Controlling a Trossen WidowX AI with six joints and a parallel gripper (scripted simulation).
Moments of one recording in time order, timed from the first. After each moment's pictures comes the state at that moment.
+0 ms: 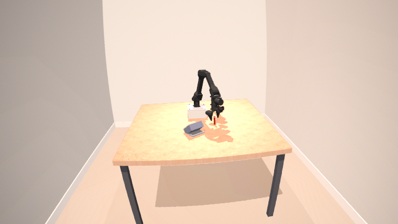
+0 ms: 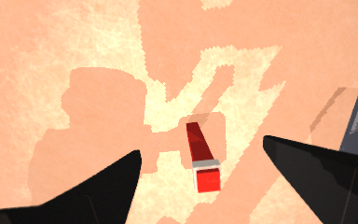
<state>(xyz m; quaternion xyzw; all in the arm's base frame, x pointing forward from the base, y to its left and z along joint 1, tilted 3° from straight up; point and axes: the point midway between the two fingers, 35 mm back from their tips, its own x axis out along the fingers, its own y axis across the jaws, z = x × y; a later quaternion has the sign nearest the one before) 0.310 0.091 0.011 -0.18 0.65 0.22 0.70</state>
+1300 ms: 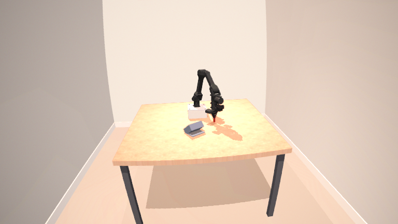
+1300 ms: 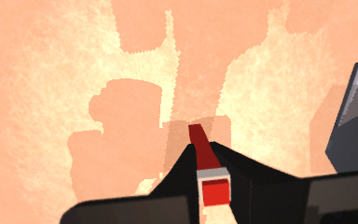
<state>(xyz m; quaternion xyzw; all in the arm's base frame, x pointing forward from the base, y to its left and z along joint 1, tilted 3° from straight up) 0.309 0.090 0.025 -0.18 0.66 0.22 0.70</state>
